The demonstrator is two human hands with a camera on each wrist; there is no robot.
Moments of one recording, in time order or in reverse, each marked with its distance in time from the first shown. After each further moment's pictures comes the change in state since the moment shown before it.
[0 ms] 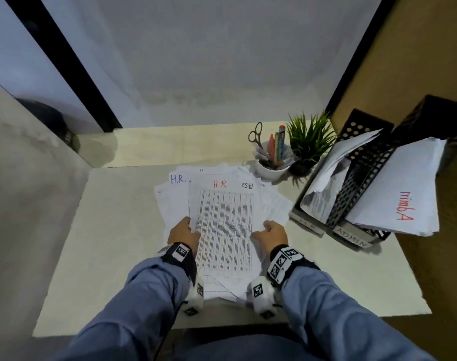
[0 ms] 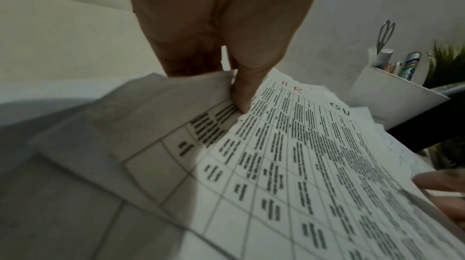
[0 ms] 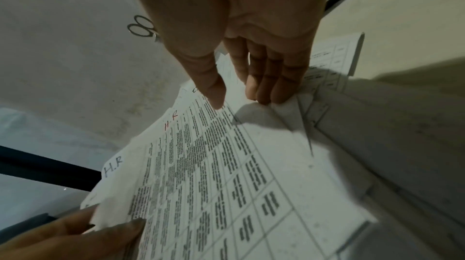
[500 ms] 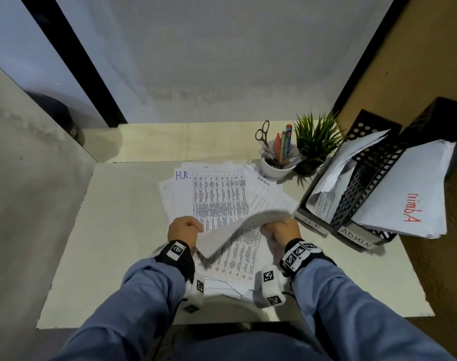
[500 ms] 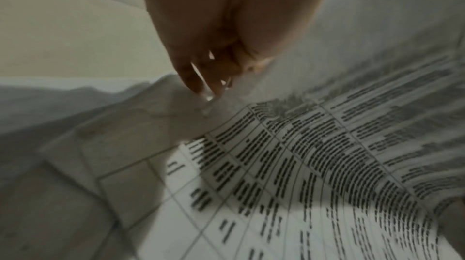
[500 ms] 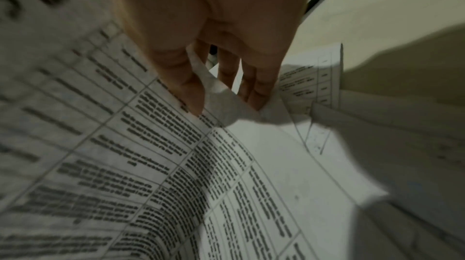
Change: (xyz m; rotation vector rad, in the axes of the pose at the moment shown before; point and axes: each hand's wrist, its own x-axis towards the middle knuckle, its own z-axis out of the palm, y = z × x) left_hand 0.001 -0.004 -0.003 -0.357 0.092 -0.082; right_hand 0.003 -0.005 -0.008 0.616 -0.041 -0.091
